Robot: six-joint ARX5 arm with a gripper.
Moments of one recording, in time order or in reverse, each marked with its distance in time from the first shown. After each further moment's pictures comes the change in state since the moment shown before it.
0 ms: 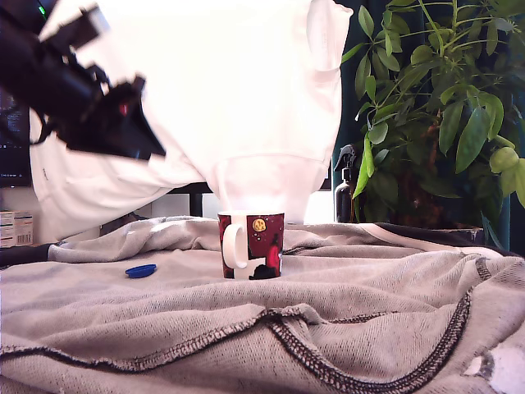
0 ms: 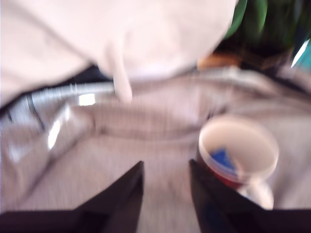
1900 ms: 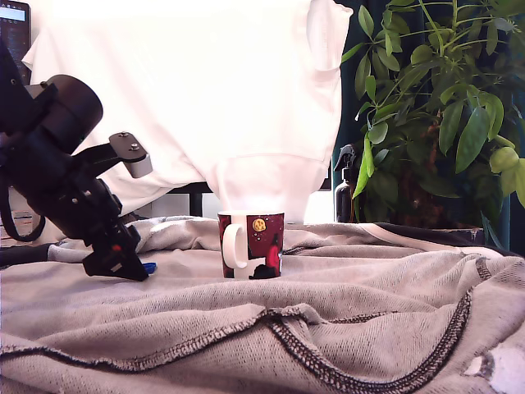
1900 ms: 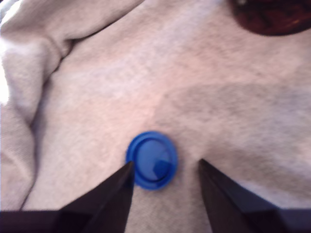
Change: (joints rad) arm 0.026 0.305 -0.002 0.135 -0.172 0.601
